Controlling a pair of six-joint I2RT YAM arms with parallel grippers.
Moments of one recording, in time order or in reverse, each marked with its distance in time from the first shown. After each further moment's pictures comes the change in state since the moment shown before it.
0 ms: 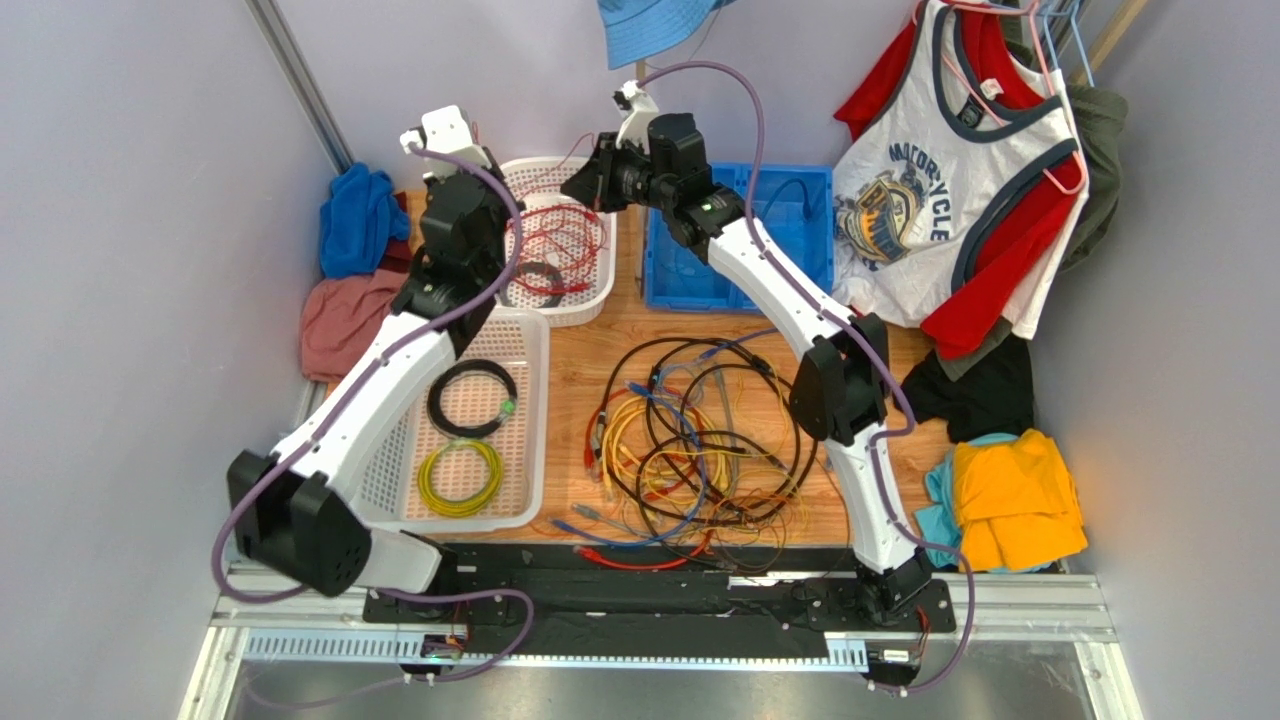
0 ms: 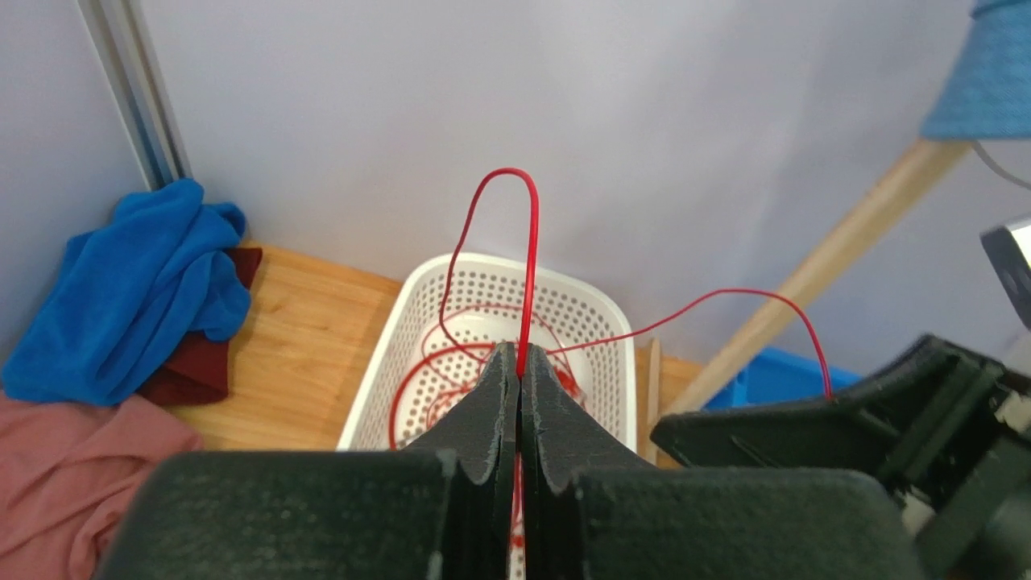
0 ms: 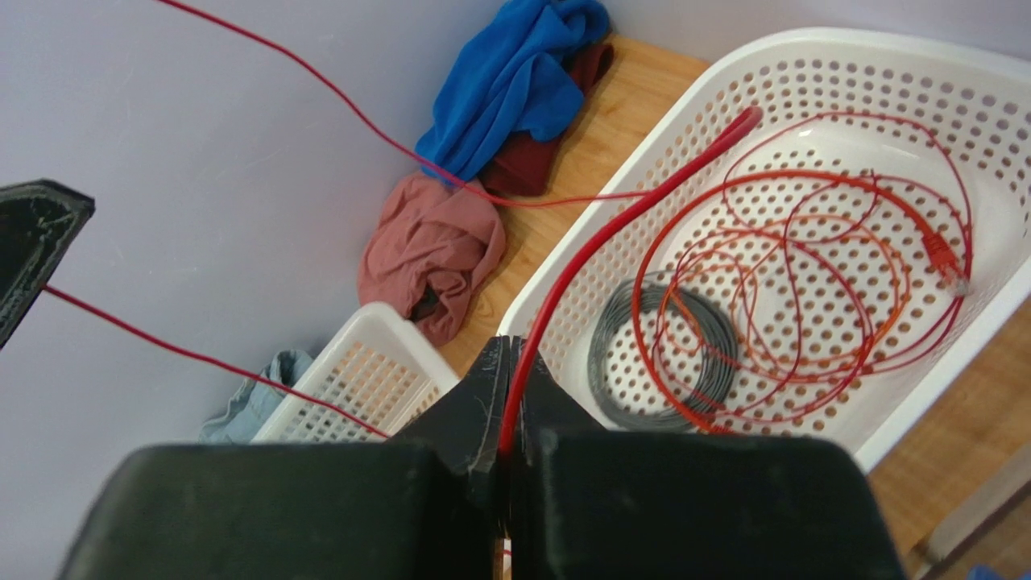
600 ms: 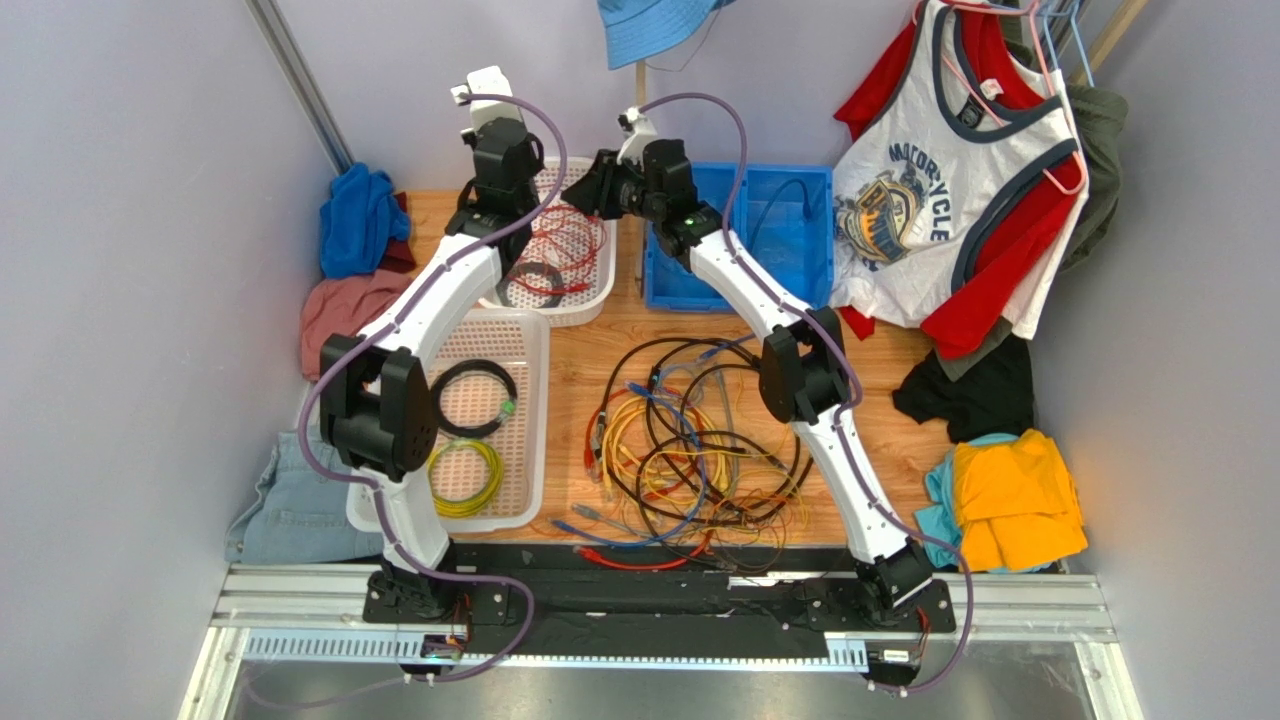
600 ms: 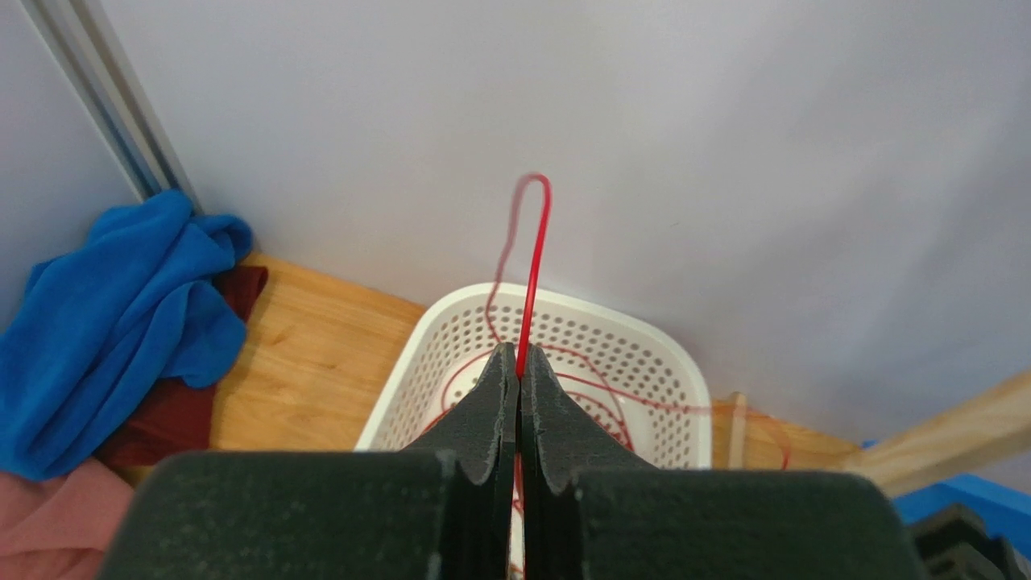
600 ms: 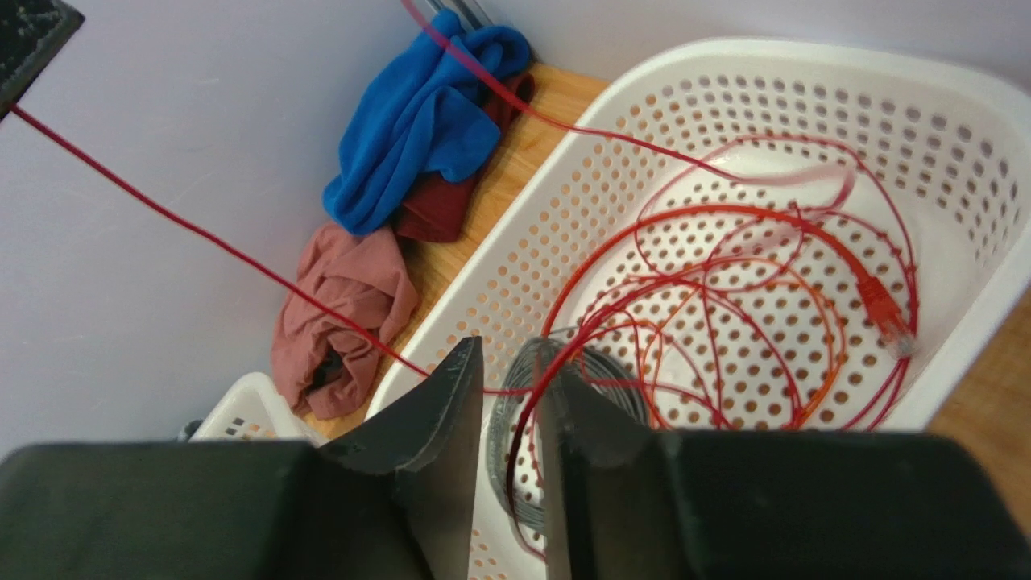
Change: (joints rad) left arm 0.092 0.486 0.370 0.045 -0.027 0.045; right arm -0.051 0.344 0.235 0.185 -0.007 0.063
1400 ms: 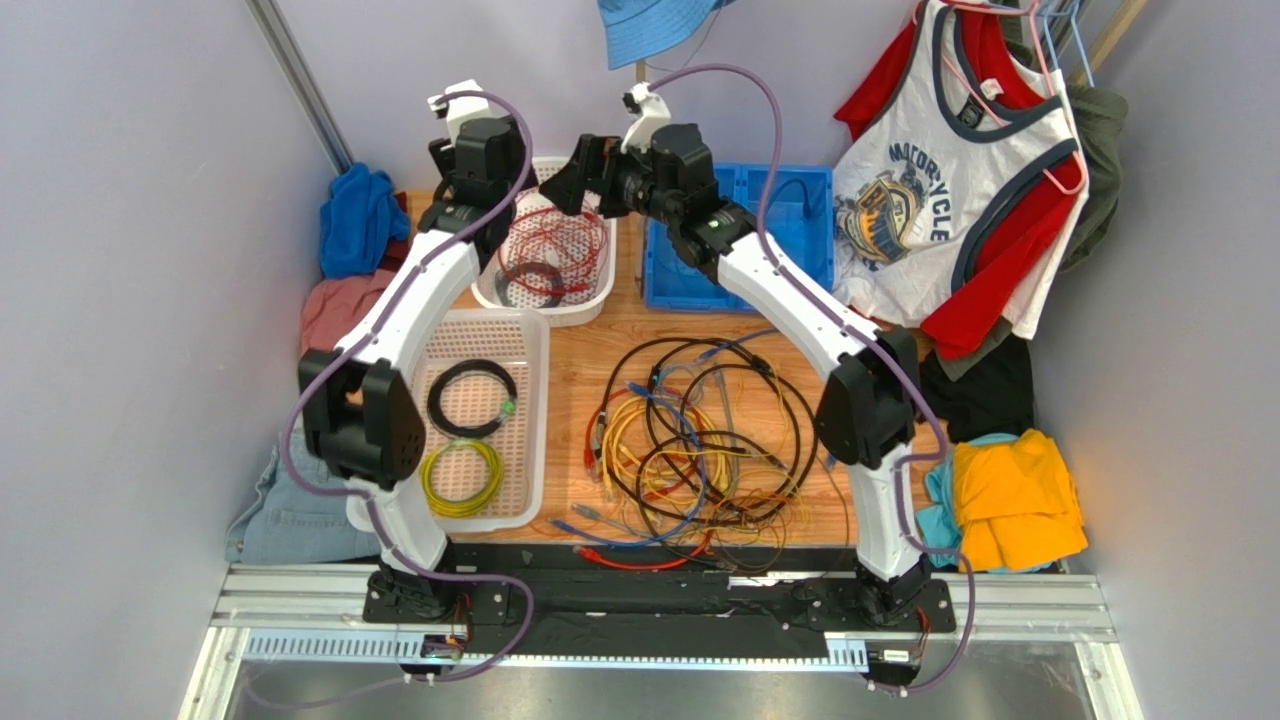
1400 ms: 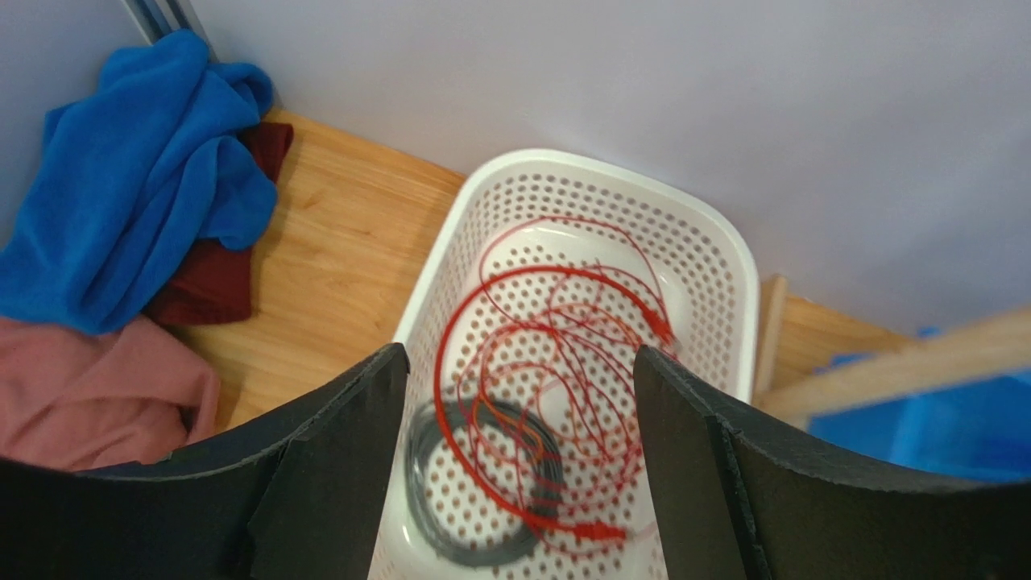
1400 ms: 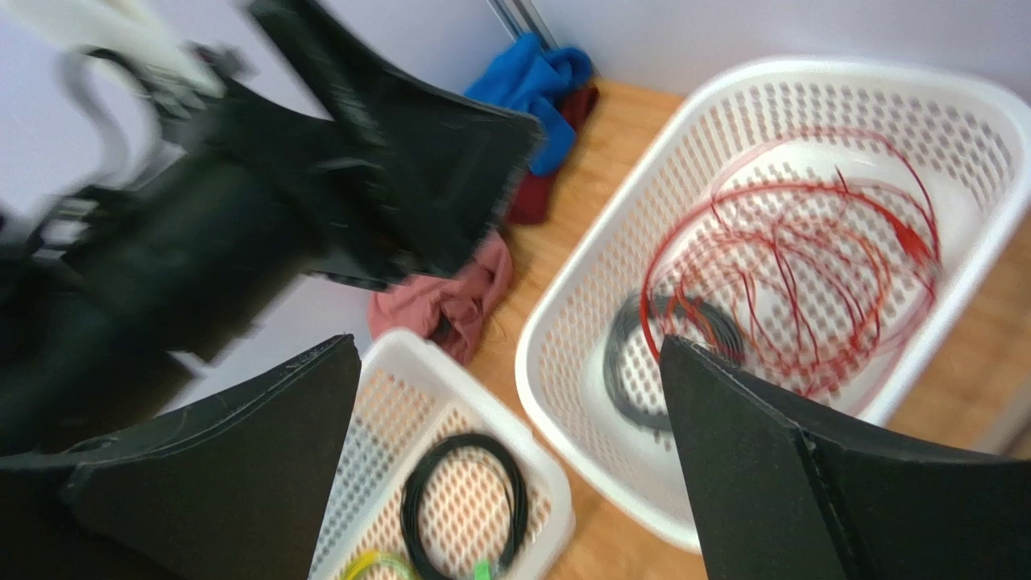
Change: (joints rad) left arm 0.053 -0.016 0.065 -0.369 0.063 -0.151; right arm 0.091 -0.487 -0.429 -0.064 0.148 -0.019
